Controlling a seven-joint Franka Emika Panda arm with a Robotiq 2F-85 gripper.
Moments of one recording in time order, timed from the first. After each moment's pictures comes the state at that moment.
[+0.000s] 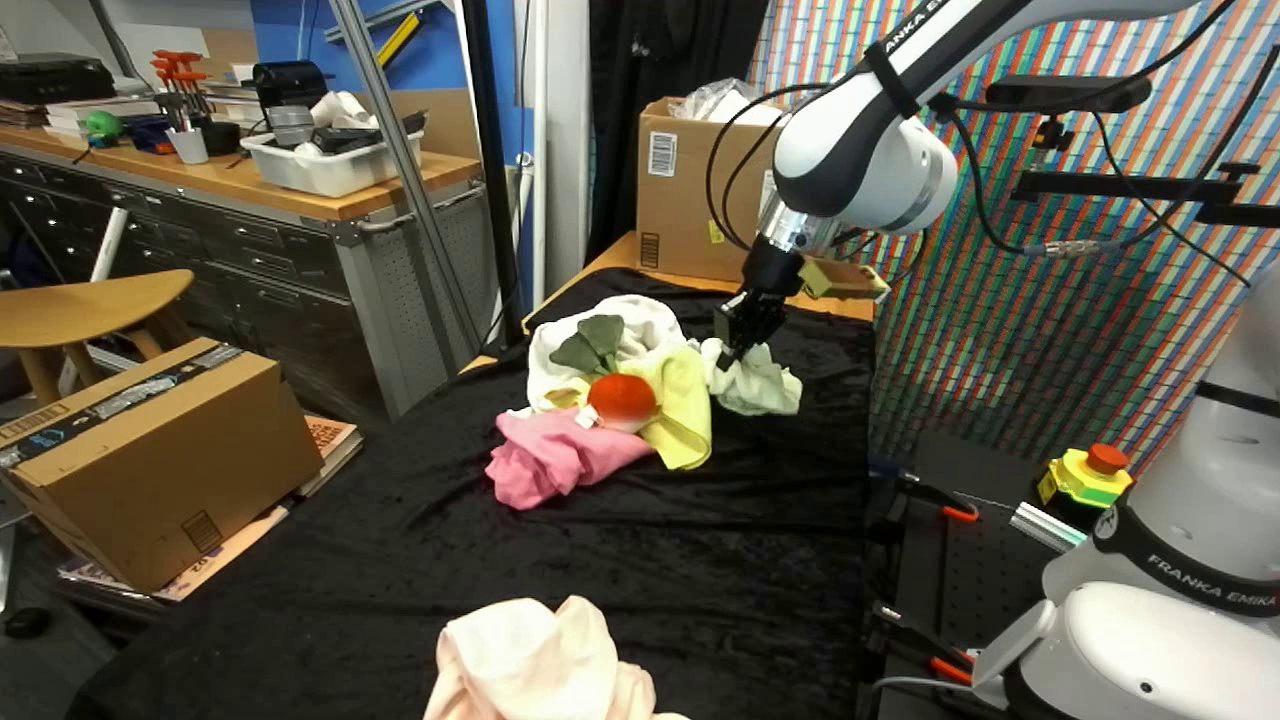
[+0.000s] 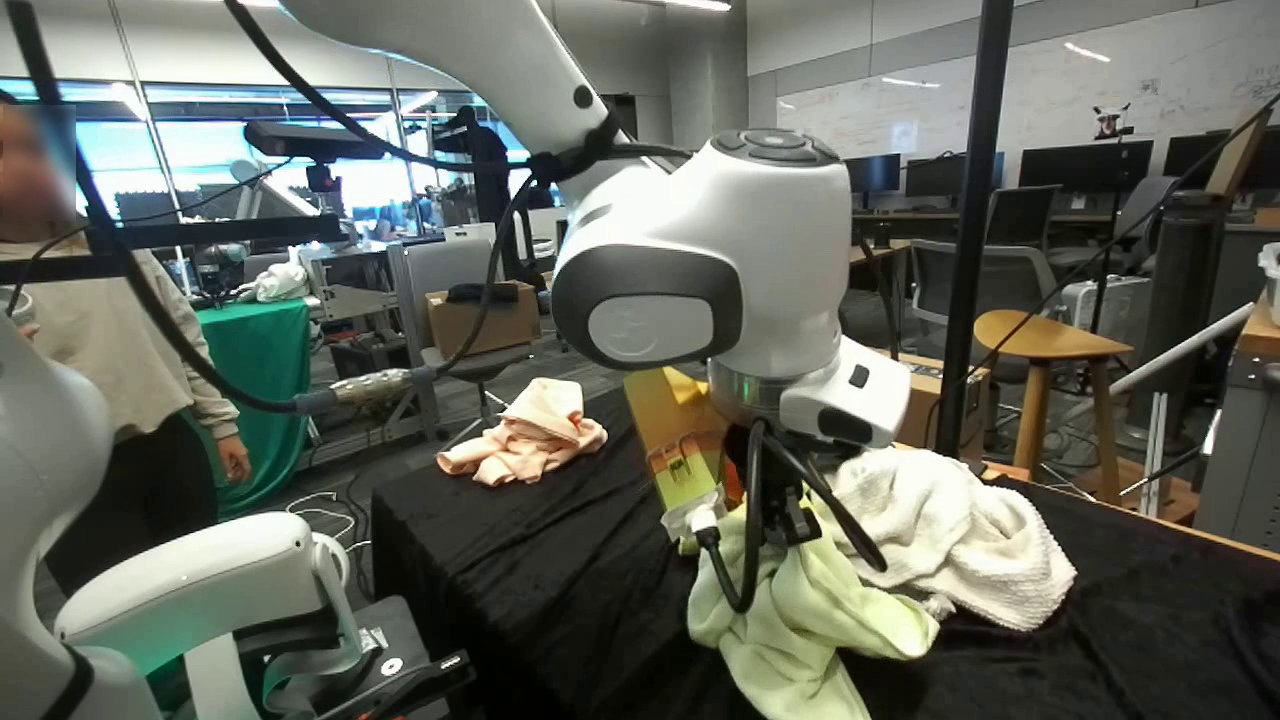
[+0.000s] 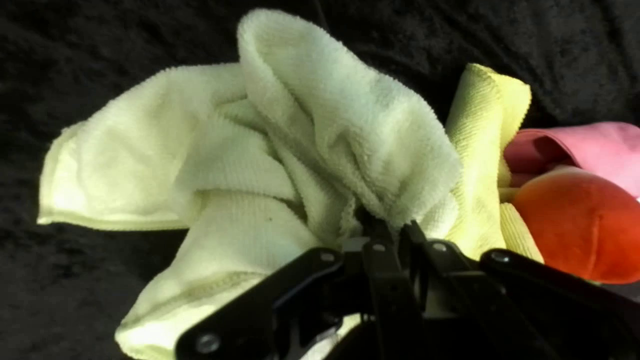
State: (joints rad) arm -0.09 -0.07 -0.02 -2.61 0.58 2.69 -0.26
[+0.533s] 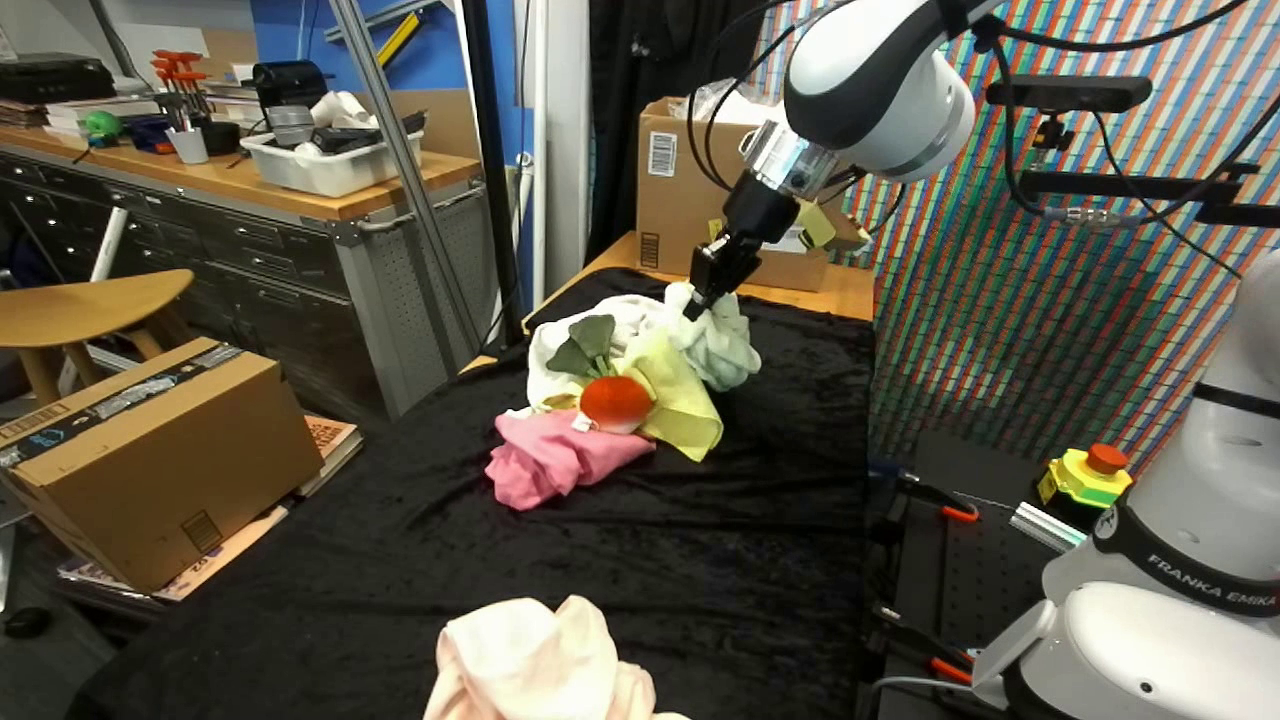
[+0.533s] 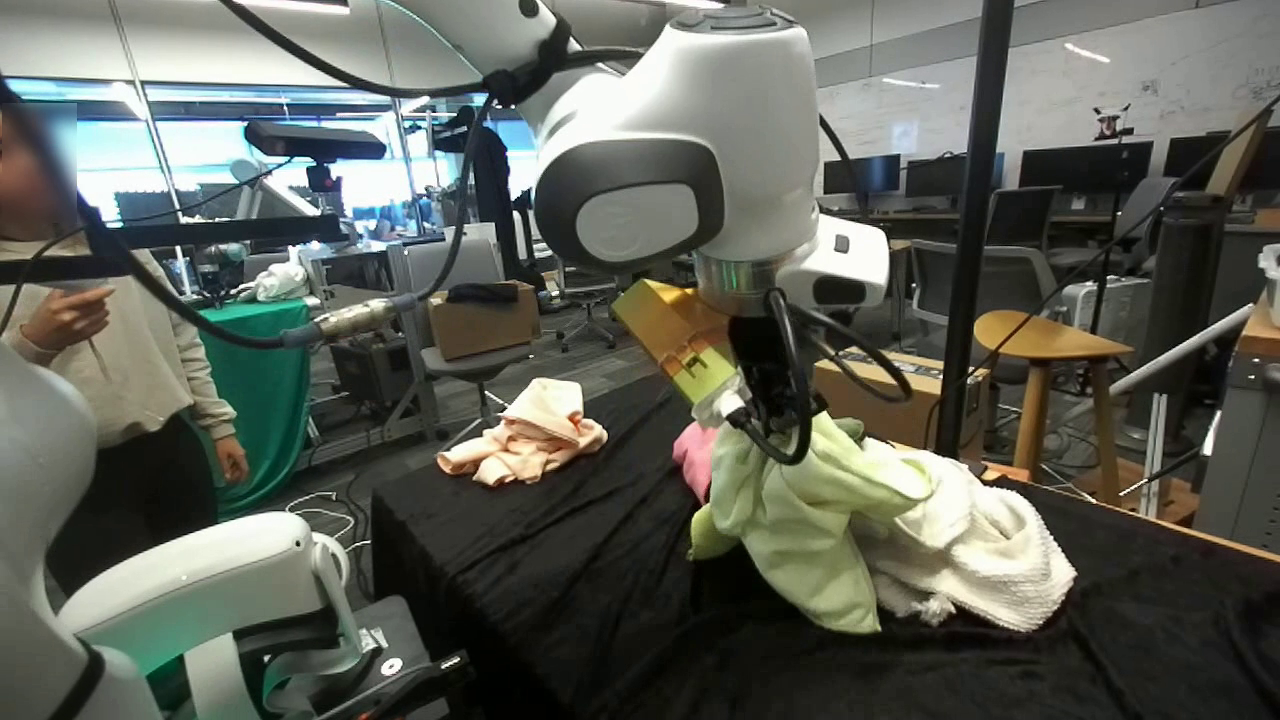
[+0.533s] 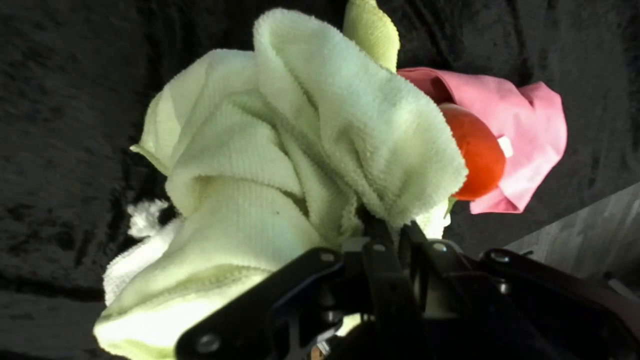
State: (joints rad) arm 0.00 -0.19 -0.04 -2.56 0.57 2.67 -0.35
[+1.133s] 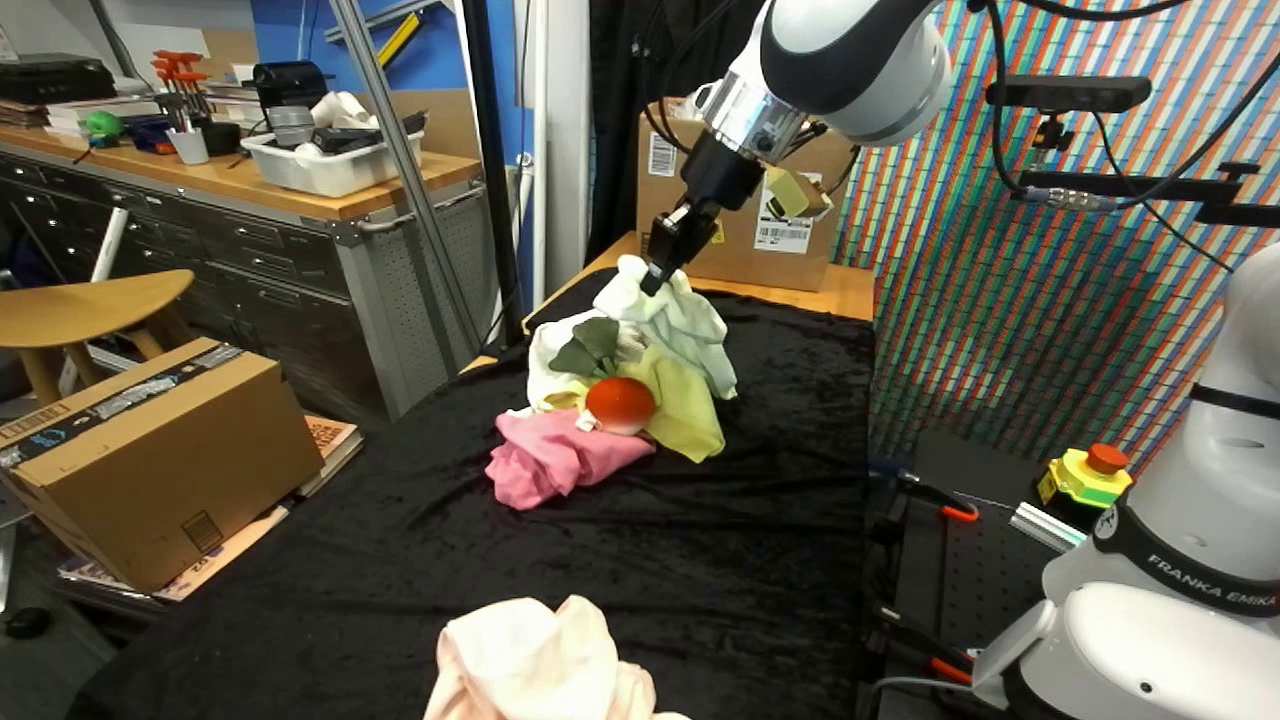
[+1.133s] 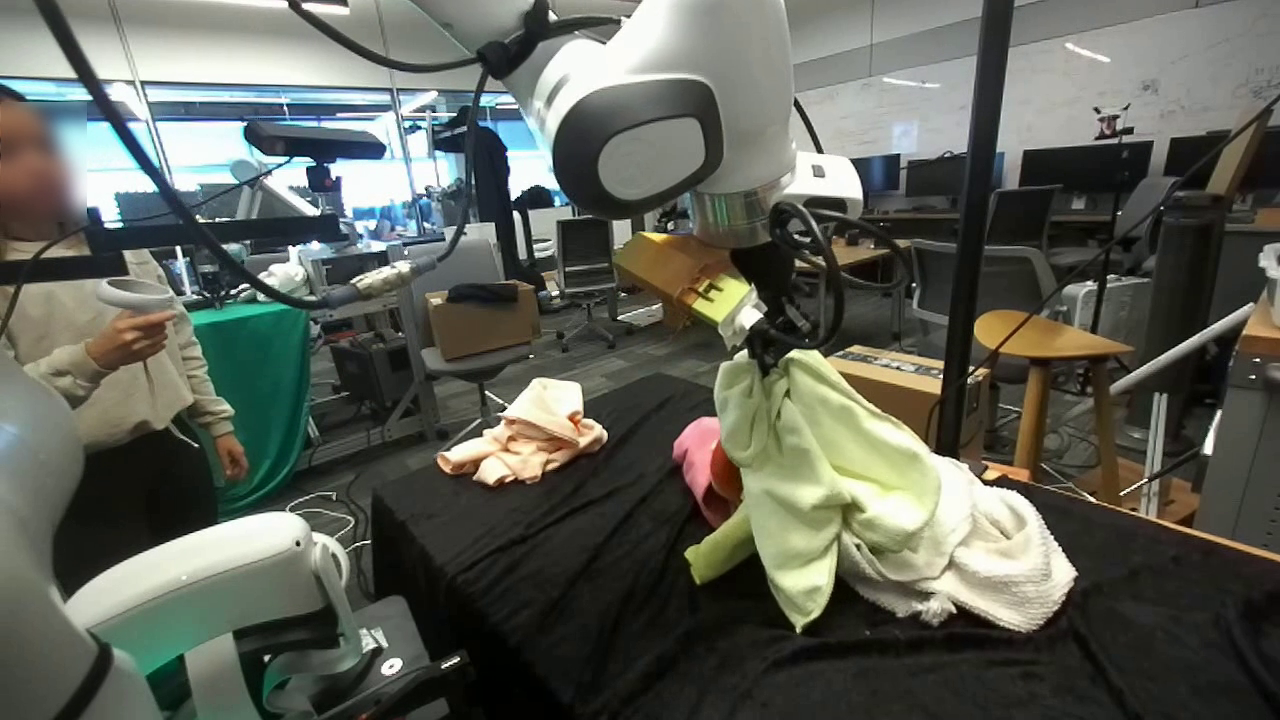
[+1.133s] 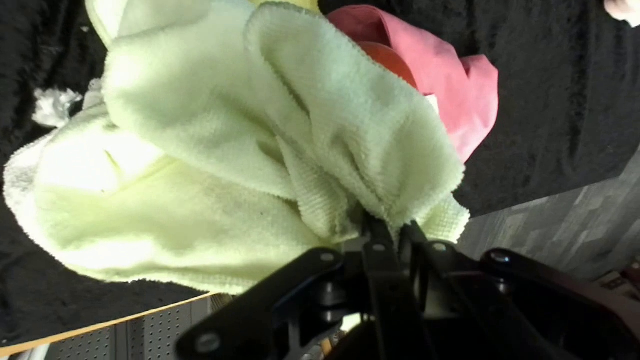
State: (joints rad) arm 0.08 -0.18 -0.04 -2.45 0.47 2.65 -0.34
